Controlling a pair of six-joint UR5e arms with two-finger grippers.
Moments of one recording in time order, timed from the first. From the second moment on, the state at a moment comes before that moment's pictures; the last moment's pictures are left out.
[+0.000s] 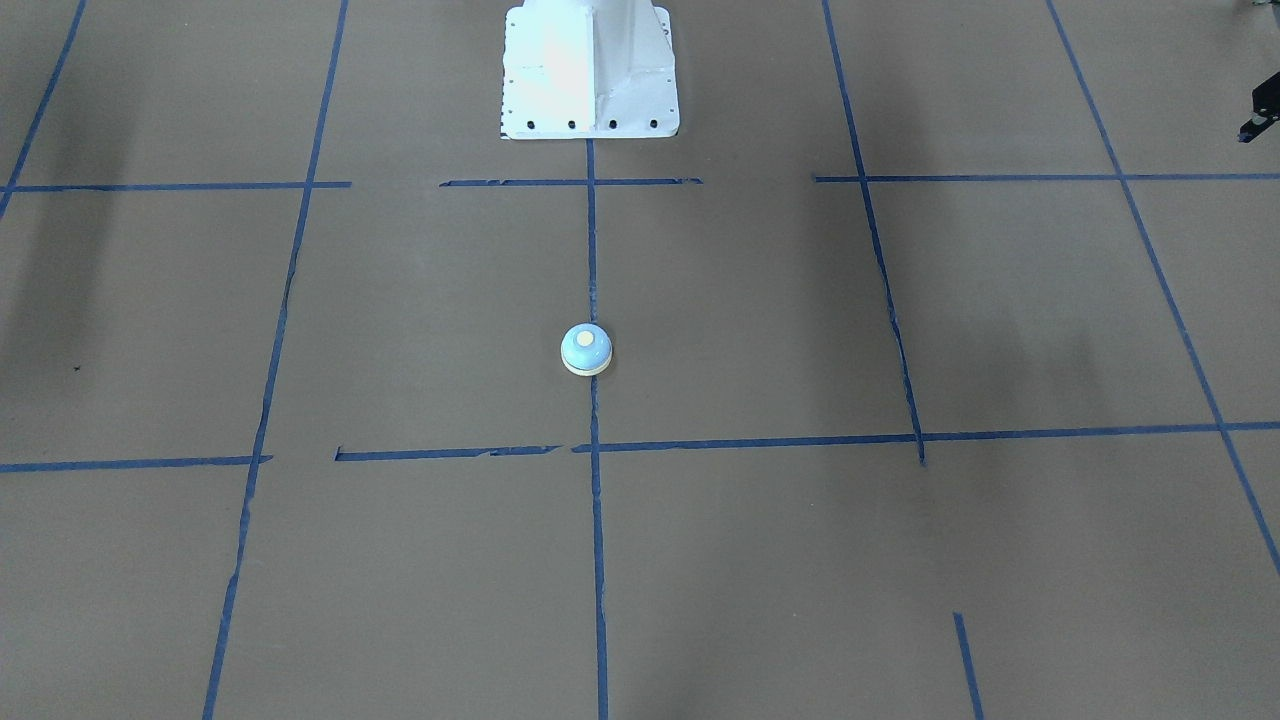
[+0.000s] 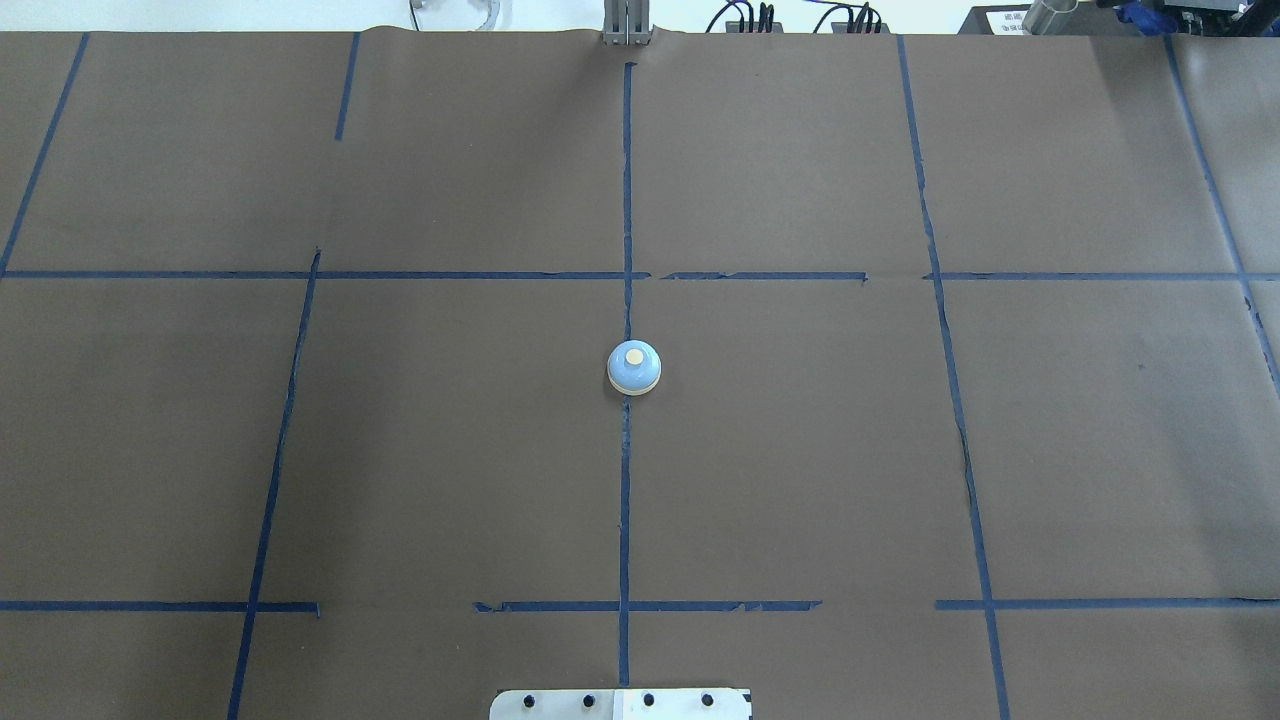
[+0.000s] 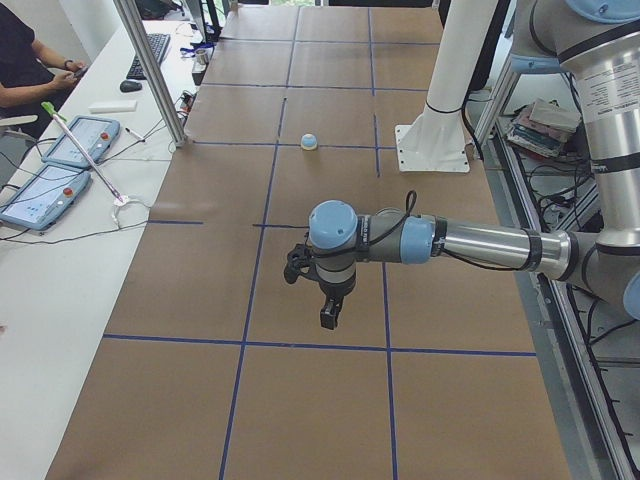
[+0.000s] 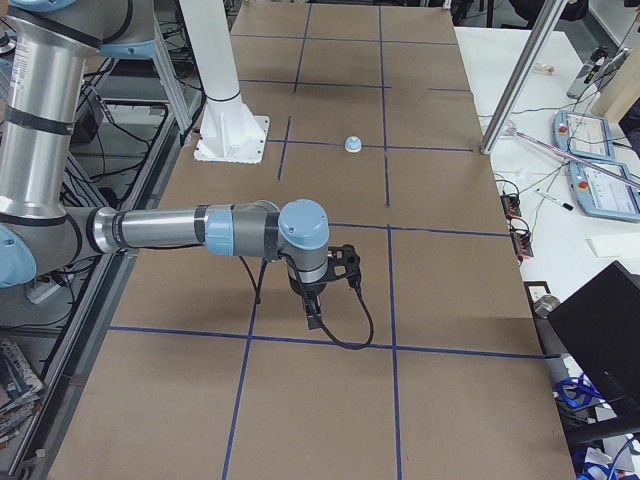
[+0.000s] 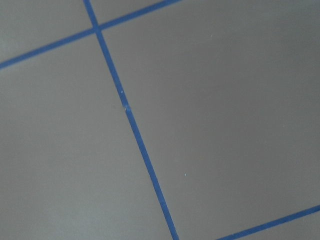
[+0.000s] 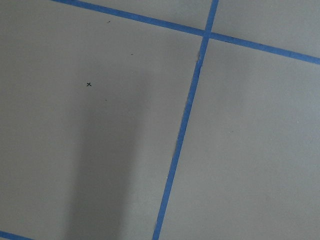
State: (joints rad) left arm -1.51 -1.25 -1.98 -1.46 -2.35 0.21; right arm 1.60 -1.86 1.96 -1.67 2.34 -0.26
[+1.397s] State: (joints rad) left arm -1.68 -1.27 -1.93 -1.48 -2.37 0.17; right arm 1.60 -1.87 1.93 -1.67 2.35 -0.28
